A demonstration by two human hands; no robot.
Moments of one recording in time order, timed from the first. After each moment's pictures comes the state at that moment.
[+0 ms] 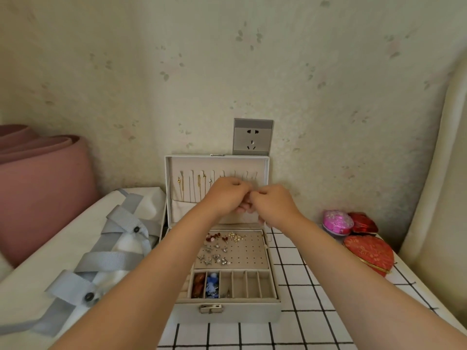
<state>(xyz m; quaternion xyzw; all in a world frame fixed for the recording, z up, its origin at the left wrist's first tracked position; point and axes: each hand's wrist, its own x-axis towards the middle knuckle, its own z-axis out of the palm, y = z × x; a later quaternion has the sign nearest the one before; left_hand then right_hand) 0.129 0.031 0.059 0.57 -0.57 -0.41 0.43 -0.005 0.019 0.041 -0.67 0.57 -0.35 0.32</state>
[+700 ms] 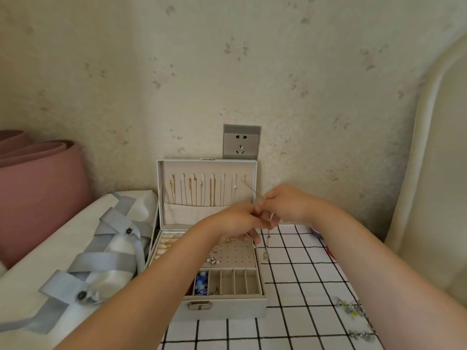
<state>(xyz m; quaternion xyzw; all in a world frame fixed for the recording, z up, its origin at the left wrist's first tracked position) 0.094 0.052 0.042 0.50 -0.66 -0.50 0.24 -0.060 0.041 0.086 -0.74 0.55 -0.16 0.35</state>
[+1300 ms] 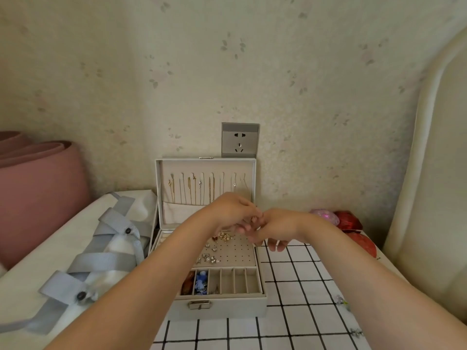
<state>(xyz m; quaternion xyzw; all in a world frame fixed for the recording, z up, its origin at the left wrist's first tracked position) 0.106 0.047 0.052 0.56 -0.61 -0.49 0.29 -0.059 0.034 0.042 -0.73 0.53 -0.03 0.43</state>
